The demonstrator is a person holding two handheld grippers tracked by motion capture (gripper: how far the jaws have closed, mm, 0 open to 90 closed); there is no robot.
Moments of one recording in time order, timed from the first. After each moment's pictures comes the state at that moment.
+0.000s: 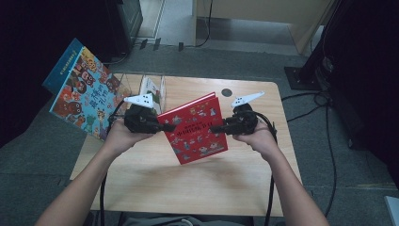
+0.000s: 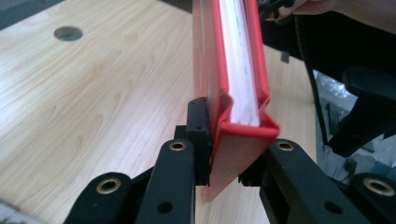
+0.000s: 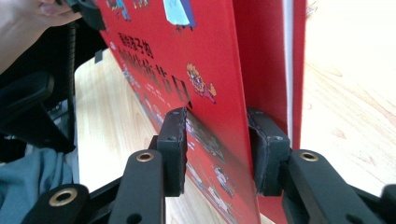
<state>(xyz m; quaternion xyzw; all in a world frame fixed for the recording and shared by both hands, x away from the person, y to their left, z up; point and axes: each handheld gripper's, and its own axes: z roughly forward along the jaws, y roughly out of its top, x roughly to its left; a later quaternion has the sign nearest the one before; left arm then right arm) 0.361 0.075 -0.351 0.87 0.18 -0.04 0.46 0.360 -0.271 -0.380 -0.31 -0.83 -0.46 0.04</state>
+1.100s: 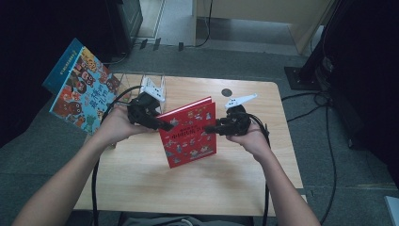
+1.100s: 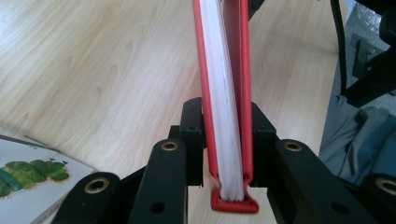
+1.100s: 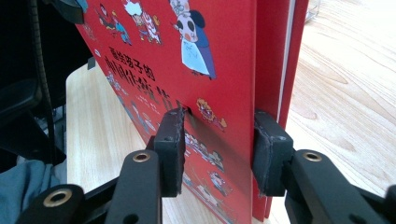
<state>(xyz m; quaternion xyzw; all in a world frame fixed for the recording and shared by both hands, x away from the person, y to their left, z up) 0.370 0.053 -0.313 0.93 0.18 -0.03 0.31 0.364 -0.254 -0.391 -0.31 -0.83 -0.47 0.03</state>
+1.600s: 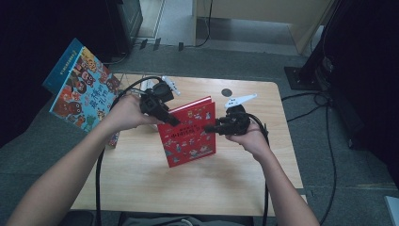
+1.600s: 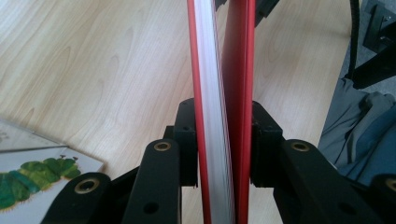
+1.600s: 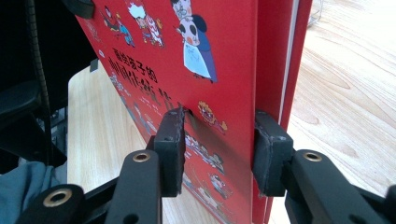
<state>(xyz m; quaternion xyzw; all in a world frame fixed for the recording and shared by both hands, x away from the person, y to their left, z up) 0.389 0.014 -0.297 0.96 0.18 -0.04 0.23 0.366 -0.253 -0.393 -0.30 -0.83 -0.47 0.03</state>
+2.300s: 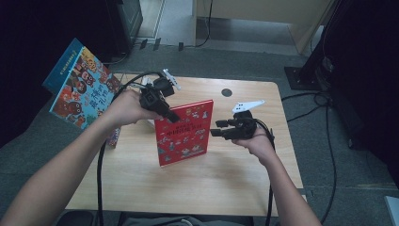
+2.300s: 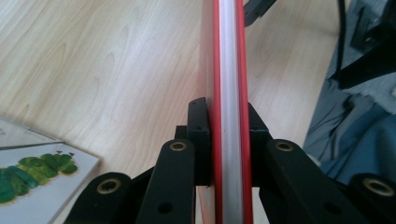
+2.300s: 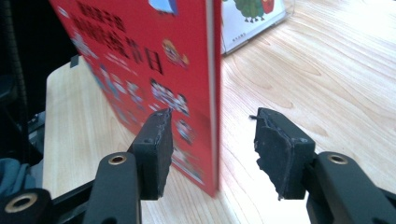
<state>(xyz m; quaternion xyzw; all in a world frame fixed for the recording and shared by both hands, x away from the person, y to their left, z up) 0.394 0.018 -0.281 0.95 0.19 -0.06 0.22 0.358 -0.274 -0.410 -0.32 -0.82 -0.48 -0.01</state>
